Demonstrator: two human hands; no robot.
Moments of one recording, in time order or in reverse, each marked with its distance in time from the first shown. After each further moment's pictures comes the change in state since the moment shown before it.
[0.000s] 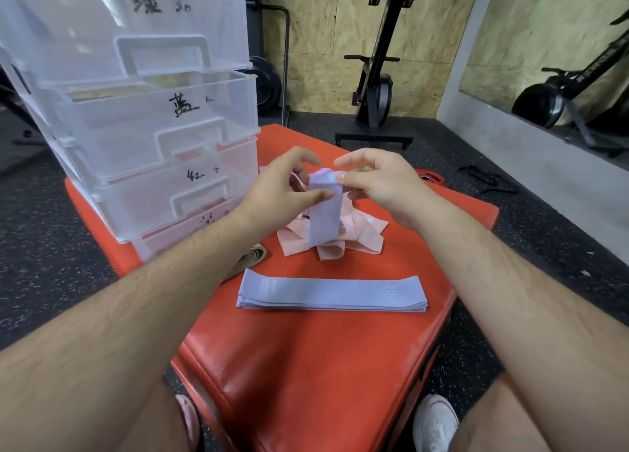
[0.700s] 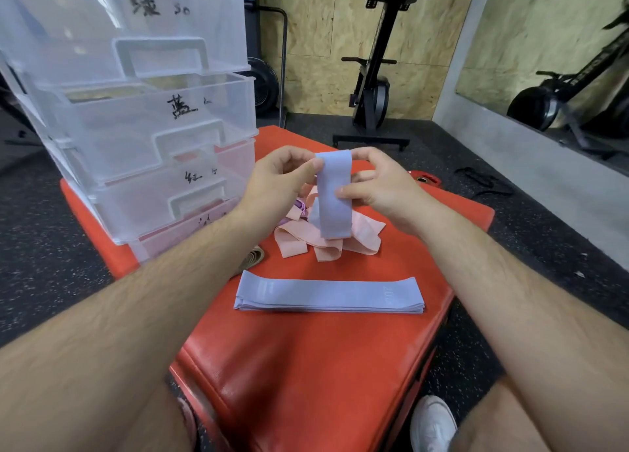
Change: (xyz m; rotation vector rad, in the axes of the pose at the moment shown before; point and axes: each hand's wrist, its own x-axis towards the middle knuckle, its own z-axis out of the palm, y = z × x) left_hand 0.001 0.020 0.003 -0.537 0.100 -0.172; right_hand -0.006 0.000 -0.001 0.040 -0.020 0.046
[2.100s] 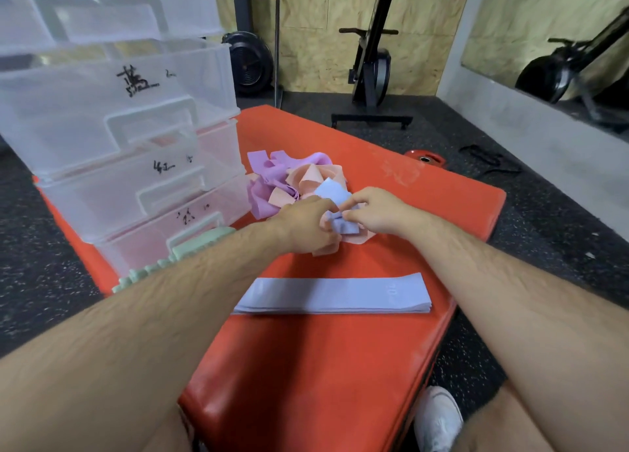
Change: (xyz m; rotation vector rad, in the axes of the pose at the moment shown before) left_hand 0.033 -0.106 0.028 1.085 -0.571 -0.020; right_hand 0.070 0.120 -0.014 -0.642 -0.123 0.157
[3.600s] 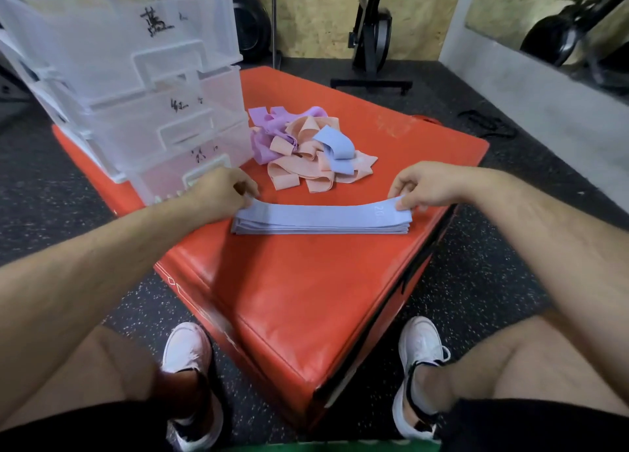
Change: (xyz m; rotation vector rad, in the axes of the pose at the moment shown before) left_hand -0.139 -0.049 -0.022 -0.114 0.220 -0.203; right_hand -0.127 0.036 -0.049 -0.183 -0.254 0.030
